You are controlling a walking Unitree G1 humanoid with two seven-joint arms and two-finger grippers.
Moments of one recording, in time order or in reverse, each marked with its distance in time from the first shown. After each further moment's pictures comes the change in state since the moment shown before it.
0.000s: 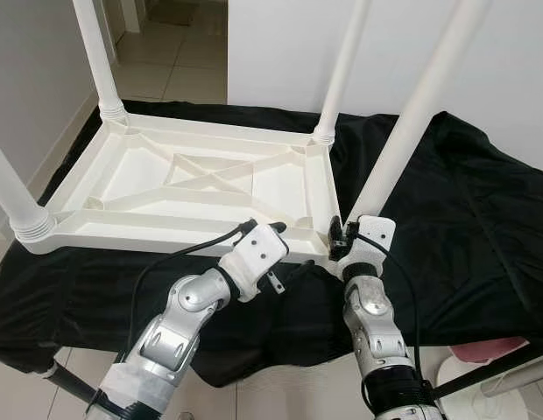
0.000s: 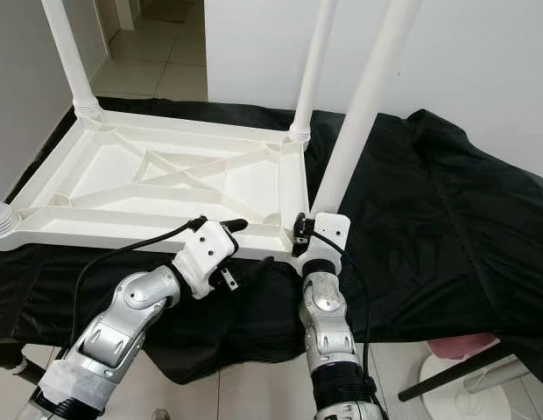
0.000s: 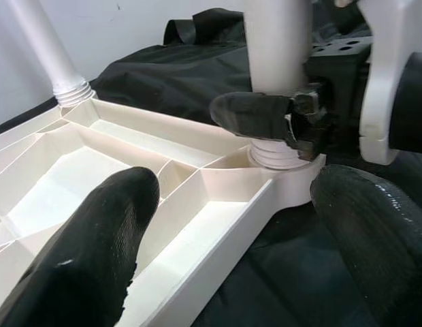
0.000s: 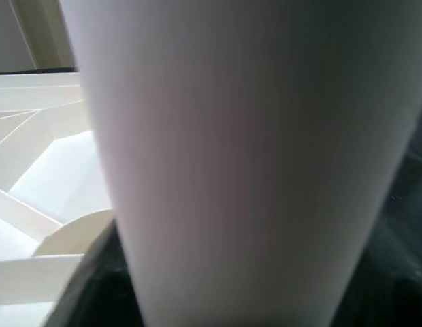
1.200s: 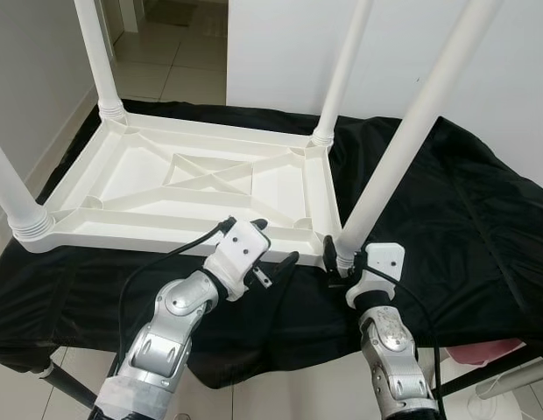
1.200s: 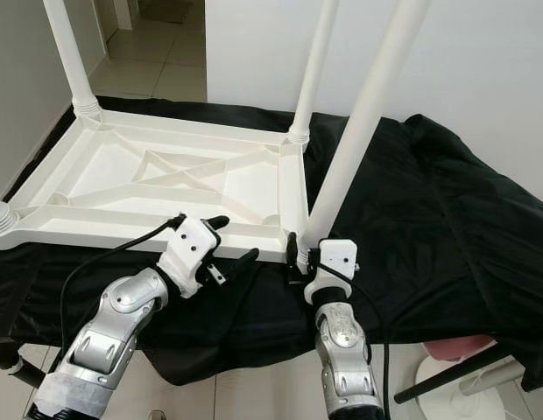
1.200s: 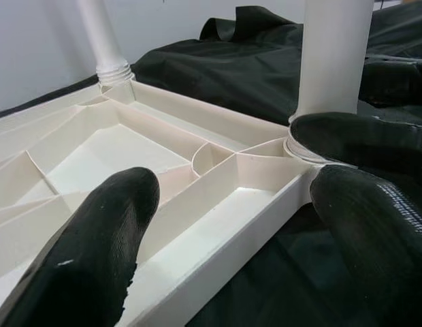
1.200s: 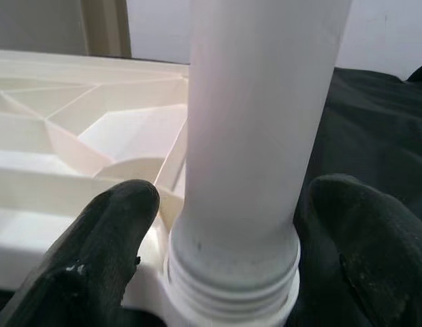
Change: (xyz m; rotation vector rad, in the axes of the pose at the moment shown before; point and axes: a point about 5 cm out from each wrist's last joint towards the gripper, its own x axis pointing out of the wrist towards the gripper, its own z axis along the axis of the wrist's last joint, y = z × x) left arm -0.017 0.007 -0.006 -0.074 0.020 0.118; right arm -0.041 -0.016 -0.007 -0.061 -0.033 0.204
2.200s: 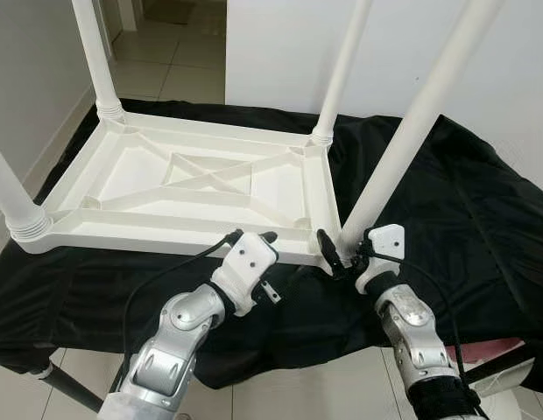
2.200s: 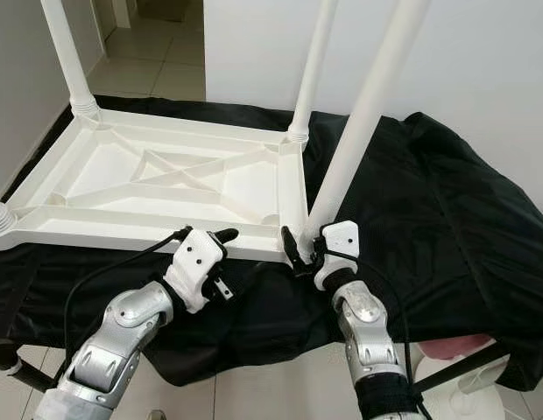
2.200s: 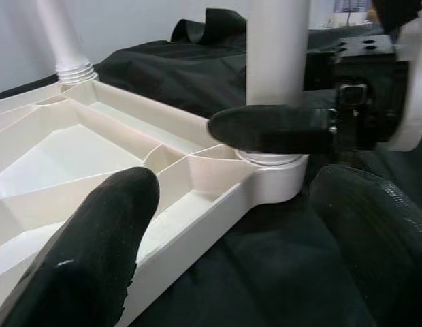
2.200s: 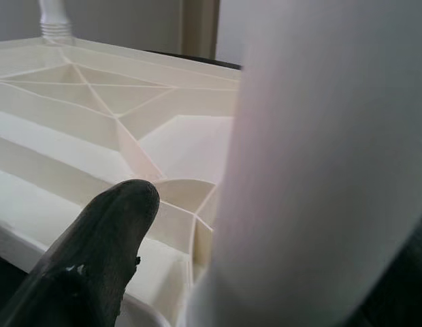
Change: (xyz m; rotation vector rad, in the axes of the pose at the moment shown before) left arm -0.001 -0.022 0.003 -0.044 -0.017 -0.072; right arm 0.034 -0.015 0.009 -0.050 -0.003 0.295
